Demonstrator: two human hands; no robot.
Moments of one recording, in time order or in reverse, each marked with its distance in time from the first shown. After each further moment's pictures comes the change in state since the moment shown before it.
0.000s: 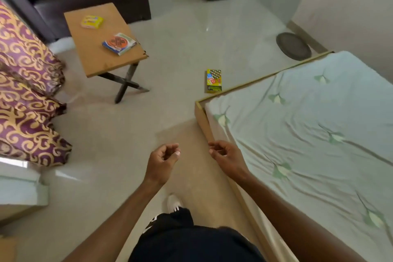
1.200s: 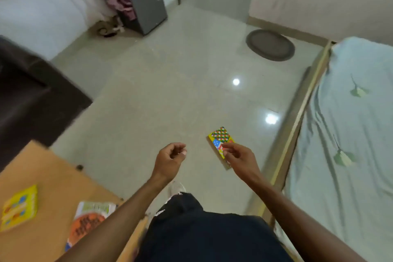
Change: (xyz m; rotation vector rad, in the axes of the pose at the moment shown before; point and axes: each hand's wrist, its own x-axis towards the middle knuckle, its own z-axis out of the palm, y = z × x) left_hand 0.959 0.360 0.045 0.402 -0.504 0.108; right_hand 0.865 -0.192 -0.033 0.320 0.541 0.287
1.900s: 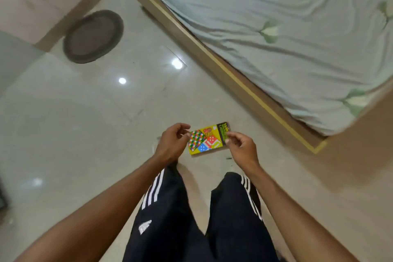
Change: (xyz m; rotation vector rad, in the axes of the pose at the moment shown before) left_hand 0.384 0.102 0.270 0.968 -1.144 0.434; right_hand 0.221 0.098 0.034 0.681 1.087 0.697
